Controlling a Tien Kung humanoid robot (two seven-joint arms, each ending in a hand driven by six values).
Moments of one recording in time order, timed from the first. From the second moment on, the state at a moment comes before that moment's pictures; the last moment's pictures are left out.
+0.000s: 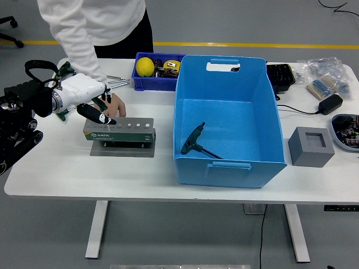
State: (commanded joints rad) left arm -0.85 0.51 -0.58 -0.97 2.07 -0.11 -0.08; right arm 0.21 -0.21 0.03 0.23 0.09 -0.18 -0.06
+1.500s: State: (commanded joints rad) left arm -0.85 0.50 -0.51 -0.94 2.05 -0.14 -0.08; right arm 0.21 -0.21 0.04 0.23 0.07 -0.18 -0.07
